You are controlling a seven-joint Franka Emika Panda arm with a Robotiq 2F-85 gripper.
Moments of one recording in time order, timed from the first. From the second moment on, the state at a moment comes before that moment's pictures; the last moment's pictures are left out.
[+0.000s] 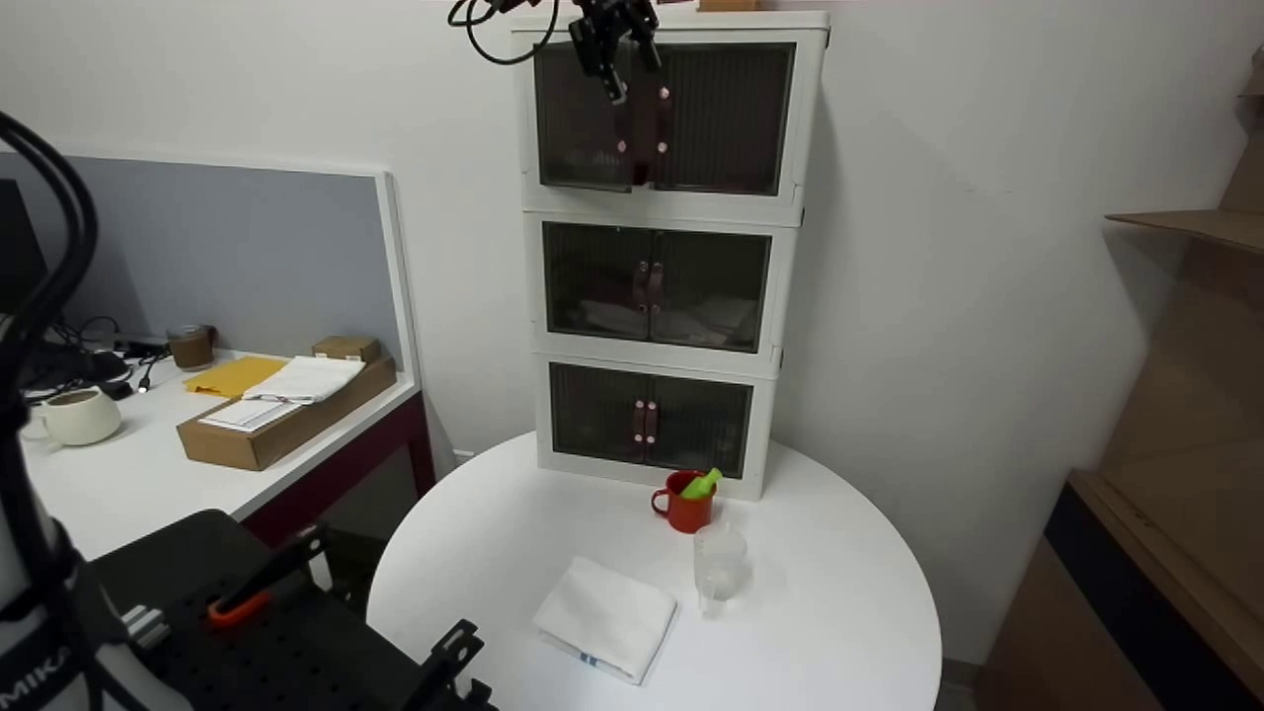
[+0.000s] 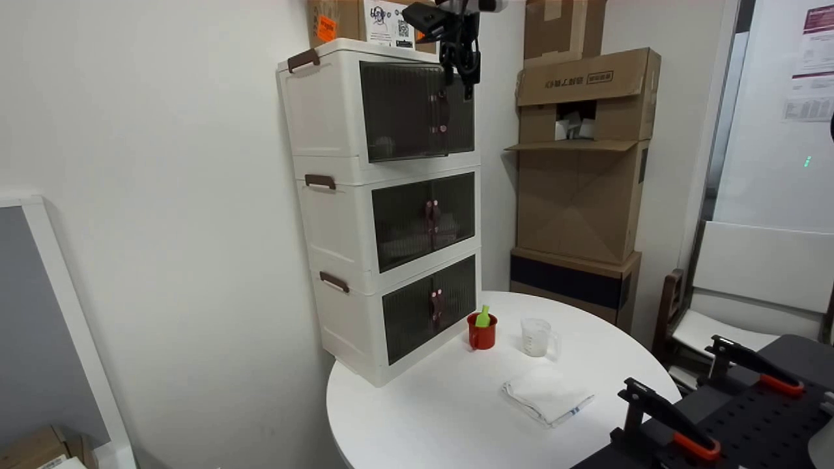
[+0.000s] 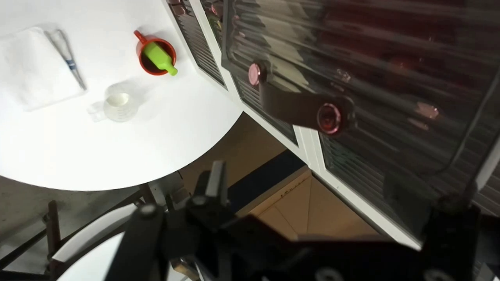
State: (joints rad) arm 0.06 0.11 0.08 -1.72 -0.41 2.26 2.00
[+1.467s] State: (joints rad) arm 0.16 0.10 0.13 -1.74 -0.36 2.40 1.90
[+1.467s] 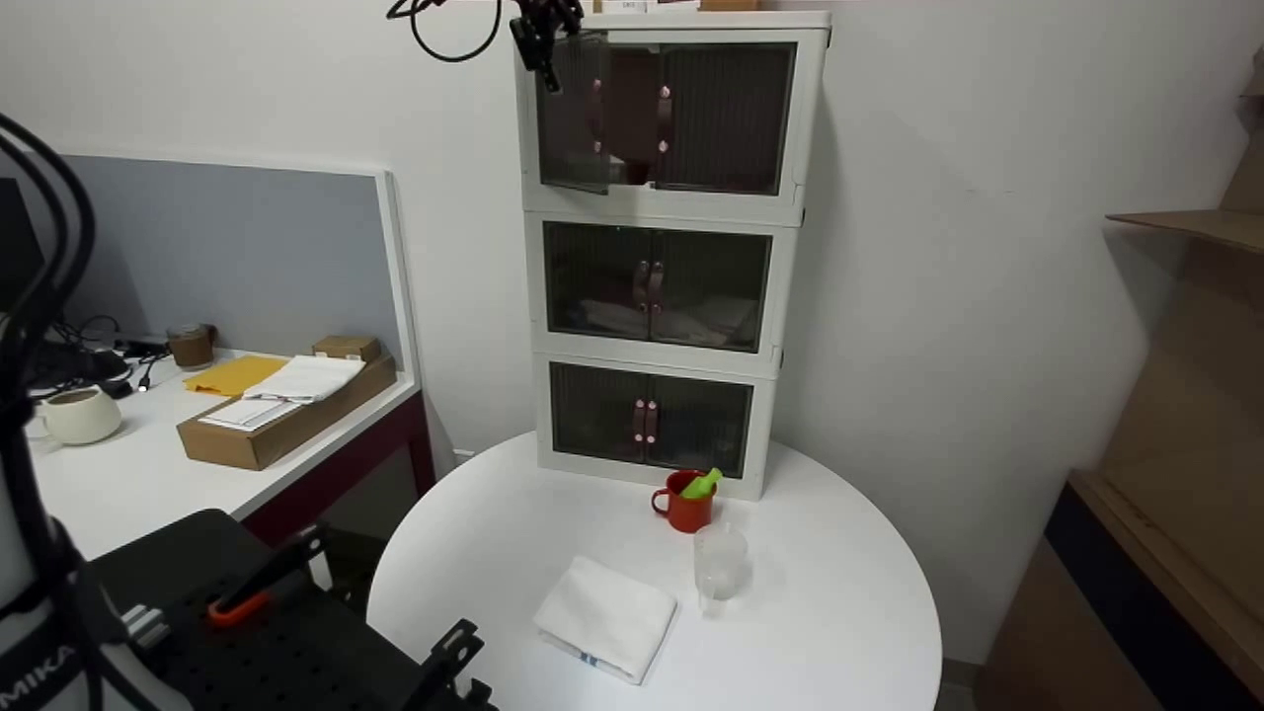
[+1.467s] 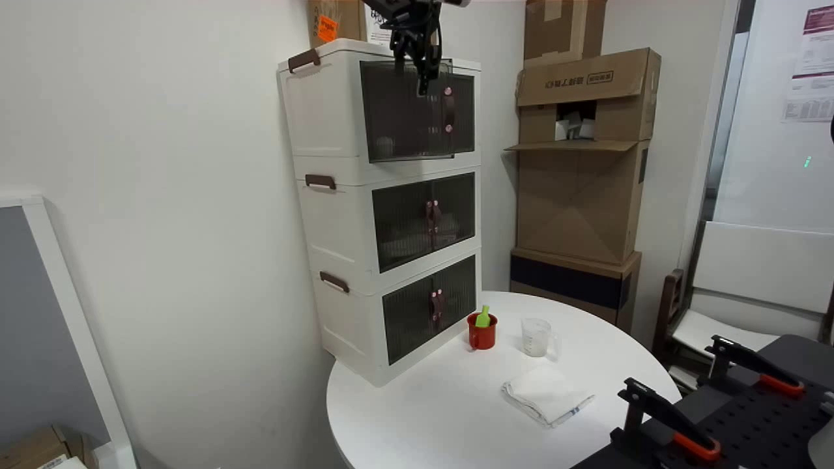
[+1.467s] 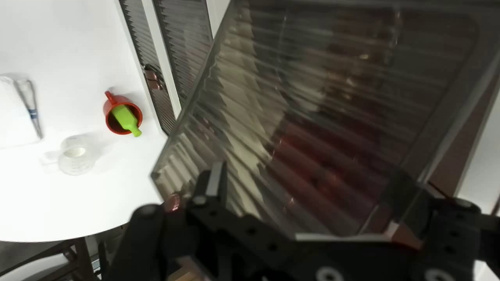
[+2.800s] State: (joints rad) arm 0.27 0.11 0.16 -1.57 -0.37 1.83 2.16
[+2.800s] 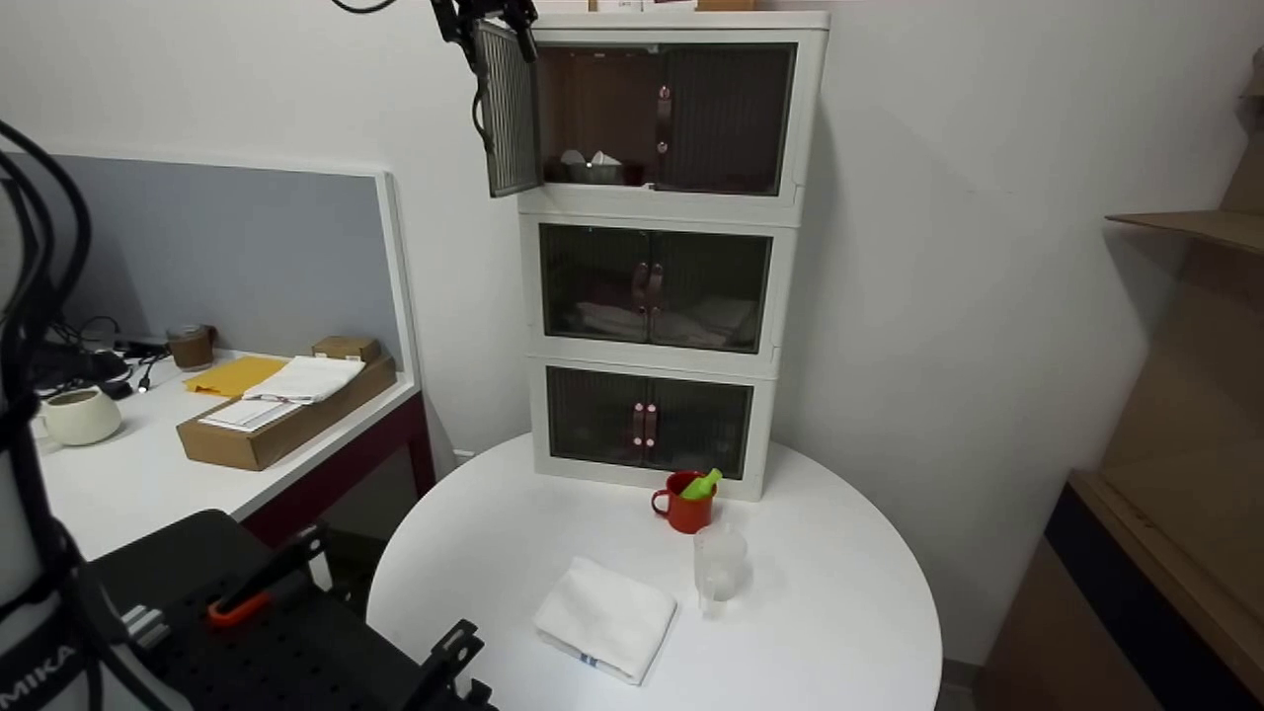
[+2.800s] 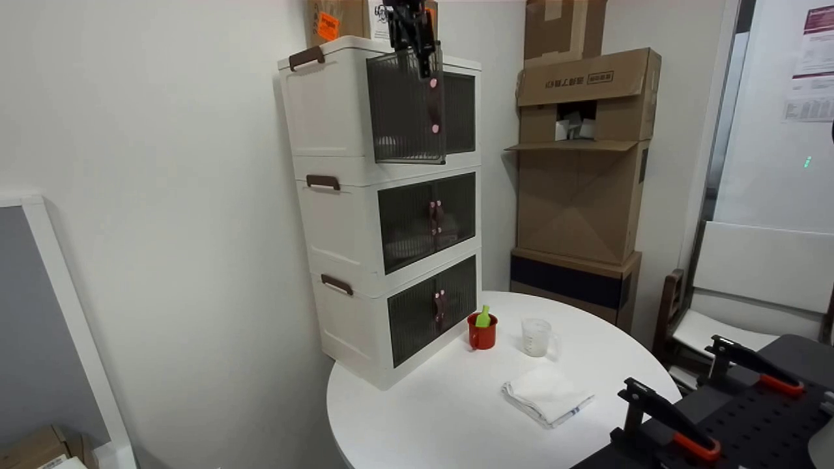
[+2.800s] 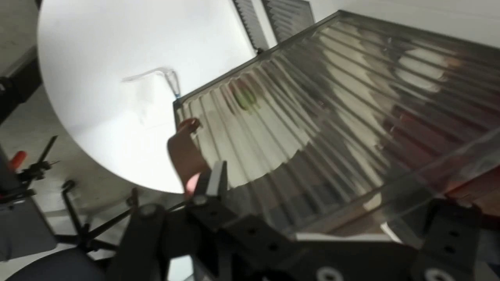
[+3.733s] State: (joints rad) arm 0.26 0.05 0.16 -1.41 -0.35 1.45 2.51
